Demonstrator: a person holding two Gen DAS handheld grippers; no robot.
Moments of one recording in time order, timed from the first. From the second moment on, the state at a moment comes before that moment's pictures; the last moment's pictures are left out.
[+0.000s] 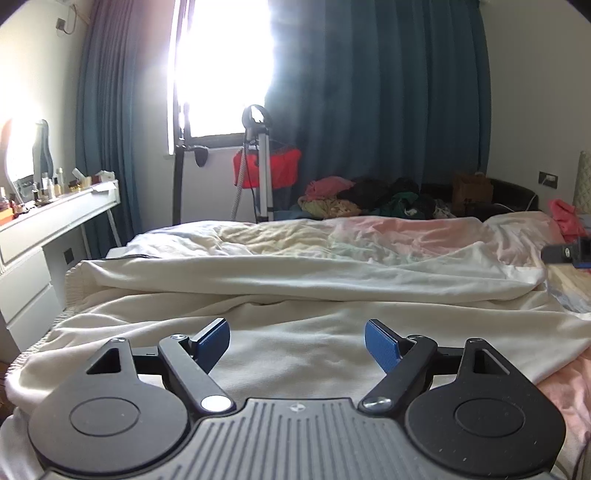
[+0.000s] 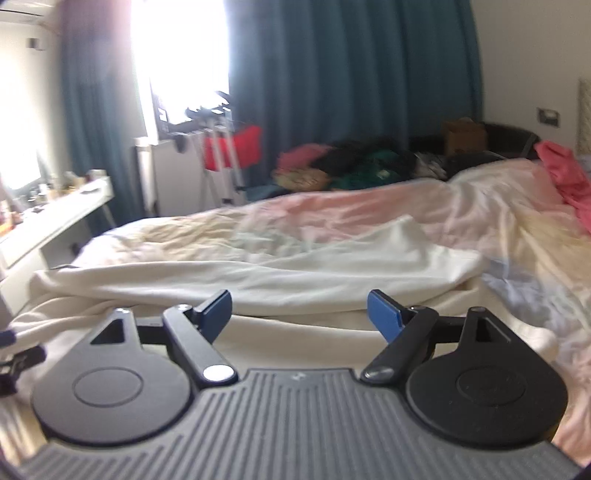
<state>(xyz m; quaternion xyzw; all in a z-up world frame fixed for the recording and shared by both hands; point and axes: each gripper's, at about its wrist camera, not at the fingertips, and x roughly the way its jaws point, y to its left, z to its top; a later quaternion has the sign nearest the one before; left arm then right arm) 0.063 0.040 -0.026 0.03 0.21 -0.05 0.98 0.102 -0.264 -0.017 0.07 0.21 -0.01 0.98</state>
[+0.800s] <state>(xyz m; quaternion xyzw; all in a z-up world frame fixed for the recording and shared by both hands) 0.102 0.165 -0.048 -0.23 0.34 0.04 0.91 0.088 -0.259 -0.035 0.04 0.20 -0.03 0.98</state>
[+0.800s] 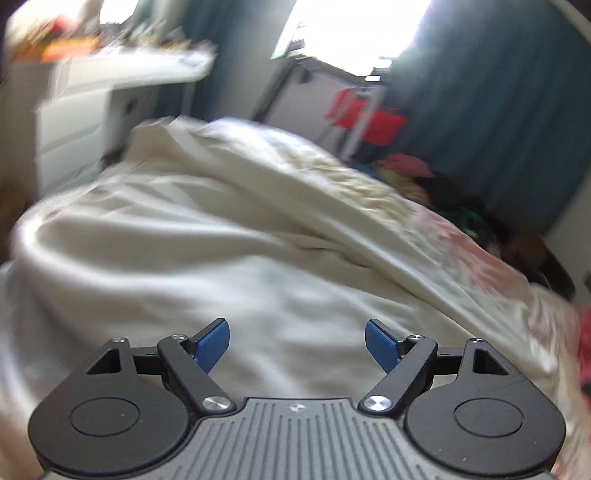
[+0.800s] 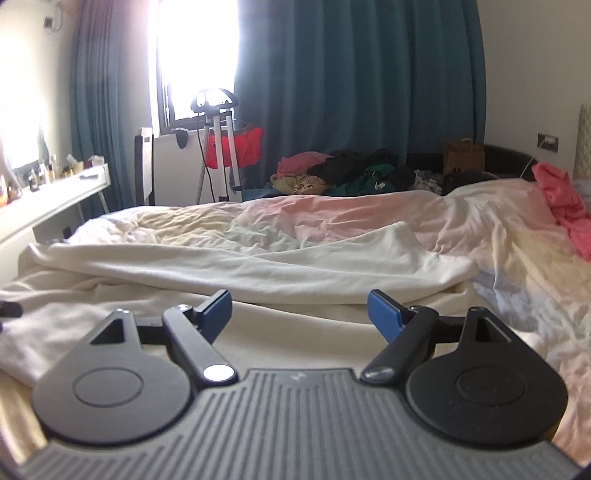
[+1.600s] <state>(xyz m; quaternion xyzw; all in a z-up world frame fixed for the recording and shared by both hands) 0.112 0.342 -0.099 -0.48 0.36 0.17 0.78 0.065 -0.391 -0.047 0.29 0.17 -0.13 0.93</state>
